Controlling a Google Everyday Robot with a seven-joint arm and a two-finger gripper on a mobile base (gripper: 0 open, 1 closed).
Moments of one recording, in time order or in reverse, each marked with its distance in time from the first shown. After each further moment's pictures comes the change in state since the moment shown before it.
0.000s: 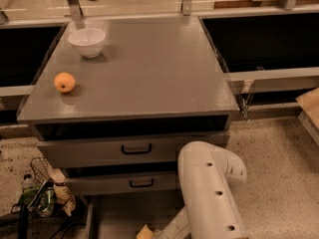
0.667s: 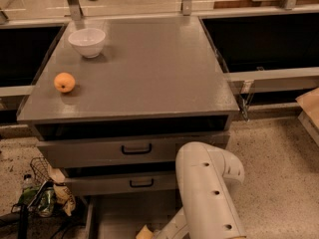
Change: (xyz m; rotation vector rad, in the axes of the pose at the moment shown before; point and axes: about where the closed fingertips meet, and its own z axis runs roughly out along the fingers) arm 0.001 0.002 0.007 -0.016 0.009 -0.005
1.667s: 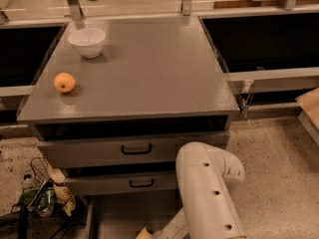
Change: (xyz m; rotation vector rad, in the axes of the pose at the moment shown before) arm 0.000 0.000 0.000 0.000 0.000 0.000
